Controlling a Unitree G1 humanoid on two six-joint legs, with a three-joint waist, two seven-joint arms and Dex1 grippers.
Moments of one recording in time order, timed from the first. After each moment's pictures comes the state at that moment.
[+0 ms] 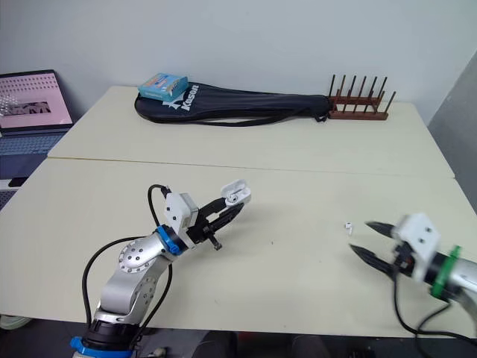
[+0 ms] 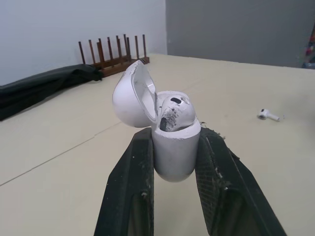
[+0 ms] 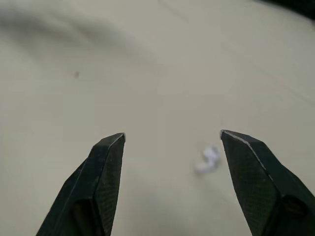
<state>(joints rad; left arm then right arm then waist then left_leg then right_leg) -0.19 0.35 -0.05 -0.16 -0.29 0.05 -0.71 0.37 -0.86 -0.50 -0.47 0.46 0.38 0.93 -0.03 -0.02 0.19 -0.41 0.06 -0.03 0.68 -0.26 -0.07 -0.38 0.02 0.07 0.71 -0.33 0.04</state>
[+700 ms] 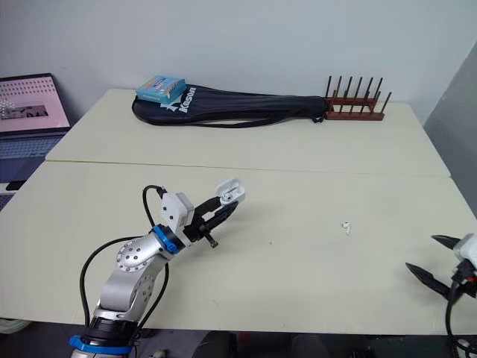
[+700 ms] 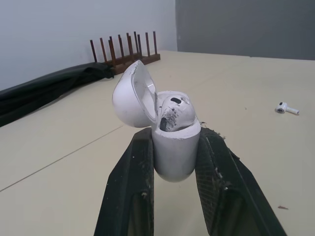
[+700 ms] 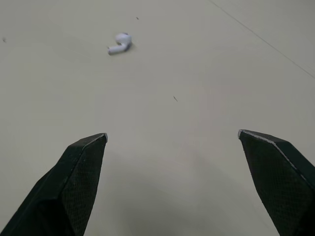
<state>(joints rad) -0.18 0.36 -0.03 -0.11 -0.29 0.01 -0.71 0.39 -0.82 -0.59 -0.30 0.38 0.24 0.97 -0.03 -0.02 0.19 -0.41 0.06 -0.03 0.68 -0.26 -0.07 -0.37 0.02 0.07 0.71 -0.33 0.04</state>
